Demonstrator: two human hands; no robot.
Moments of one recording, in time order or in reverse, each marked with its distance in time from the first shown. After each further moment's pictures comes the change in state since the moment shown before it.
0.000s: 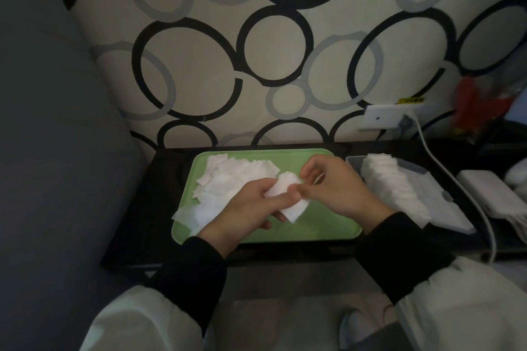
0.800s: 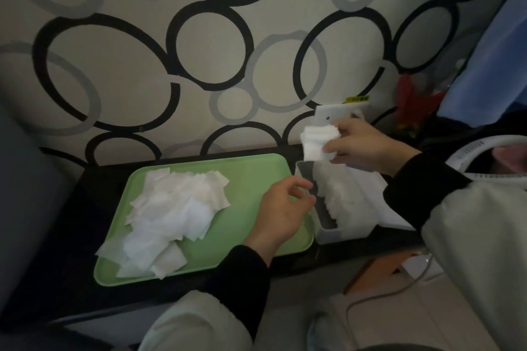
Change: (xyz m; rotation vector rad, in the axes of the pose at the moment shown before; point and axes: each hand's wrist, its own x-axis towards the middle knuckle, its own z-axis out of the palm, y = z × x) left_hand 0.098 -0.006 0.126 0.136 0.144 0.162; right_hand 0.058 0.060 -0.136 0.174 0.044 0.330
